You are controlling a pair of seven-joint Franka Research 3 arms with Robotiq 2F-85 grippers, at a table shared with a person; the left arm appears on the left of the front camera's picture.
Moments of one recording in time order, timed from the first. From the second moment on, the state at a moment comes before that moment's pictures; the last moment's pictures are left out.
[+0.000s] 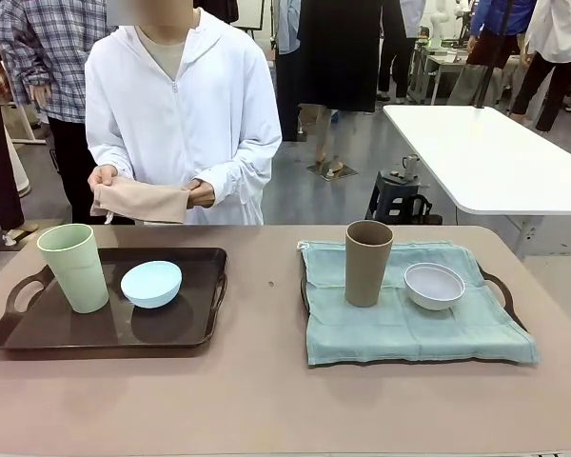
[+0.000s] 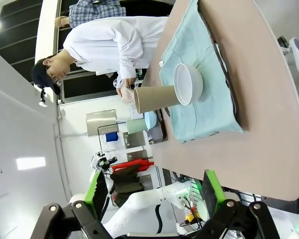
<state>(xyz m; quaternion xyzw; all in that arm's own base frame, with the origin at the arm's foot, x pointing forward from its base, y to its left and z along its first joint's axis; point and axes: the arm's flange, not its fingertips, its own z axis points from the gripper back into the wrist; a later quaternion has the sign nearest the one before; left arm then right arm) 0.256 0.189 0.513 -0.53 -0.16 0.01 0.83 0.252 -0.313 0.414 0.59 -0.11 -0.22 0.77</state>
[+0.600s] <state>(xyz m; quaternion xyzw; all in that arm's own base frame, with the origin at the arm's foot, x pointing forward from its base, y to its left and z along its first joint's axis) 0.235 0.179 0.533 -0.51 -0.15 0.04 0.84 0.254 -0.311 0.414 0.59 -0.11 -0.22 0.77</state>
